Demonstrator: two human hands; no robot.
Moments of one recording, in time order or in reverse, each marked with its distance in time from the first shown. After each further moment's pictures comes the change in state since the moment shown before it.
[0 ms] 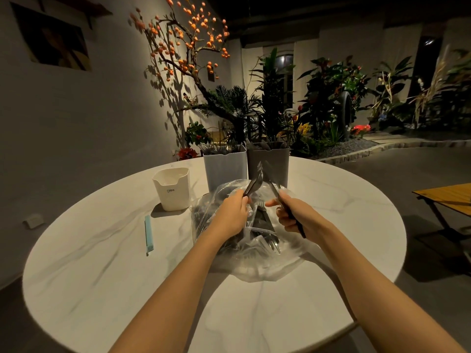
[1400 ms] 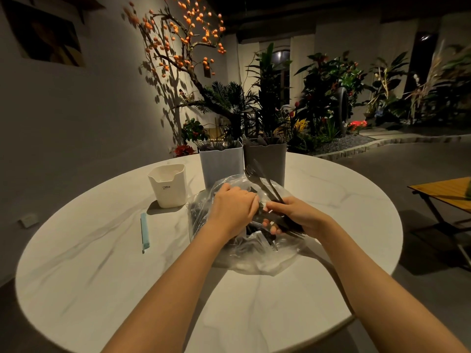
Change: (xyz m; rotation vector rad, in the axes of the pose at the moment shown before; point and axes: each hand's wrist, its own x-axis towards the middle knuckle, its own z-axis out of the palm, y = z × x) left_hand -0.002 0.006 0.003 0.694 0.187 0.402; right_hand -0.014 -0.006 -0.003 -0.063 -0.212 0.003
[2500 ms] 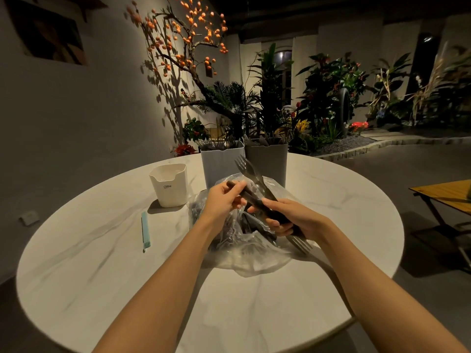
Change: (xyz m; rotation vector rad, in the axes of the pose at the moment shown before) left_hand 0.001 -0.013 -0.005 -1.504 0.046 -0.660; right_hand 0.005 0.001 0.004 0.024 -0.223 -0.025
